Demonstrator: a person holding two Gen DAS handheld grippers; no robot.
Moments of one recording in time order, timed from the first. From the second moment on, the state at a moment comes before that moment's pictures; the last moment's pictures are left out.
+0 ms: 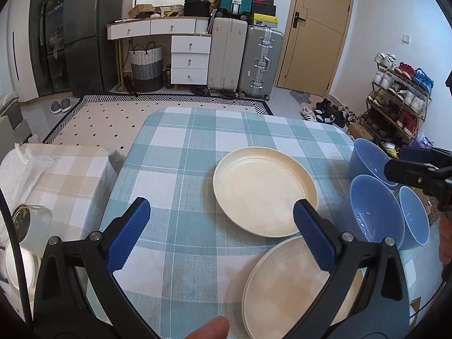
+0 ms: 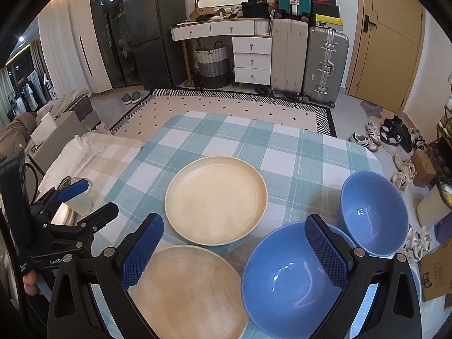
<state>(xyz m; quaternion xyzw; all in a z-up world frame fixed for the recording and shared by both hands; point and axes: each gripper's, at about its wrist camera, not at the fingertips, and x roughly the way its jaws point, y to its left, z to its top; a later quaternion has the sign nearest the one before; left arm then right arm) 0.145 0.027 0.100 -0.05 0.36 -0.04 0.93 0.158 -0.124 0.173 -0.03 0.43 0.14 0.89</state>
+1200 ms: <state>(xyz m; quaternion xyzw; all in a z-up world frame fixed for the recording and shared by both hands) 0.265 0.036 -0.007 -0.06 0.45 -0.02 0.89 0.270 -0.131 0.070 -0.05 0.52 0.11 0.84</state>
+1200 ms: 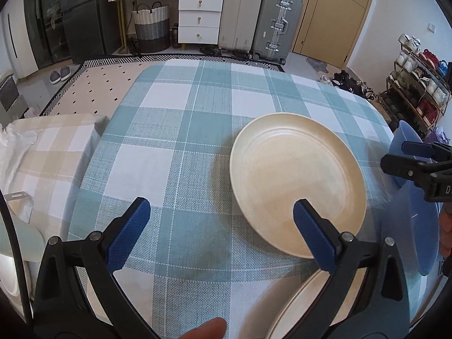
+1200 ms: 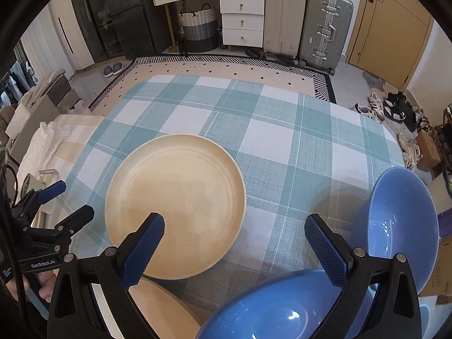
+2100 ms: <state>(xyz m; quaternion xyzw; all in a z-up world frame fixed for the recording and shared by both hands) 0.293 0.026 -0.039 -0.06 0.49 -0.04 0.87 0.308 -0.121 0.023 -0.04 0.58 0.13 0.80</state>
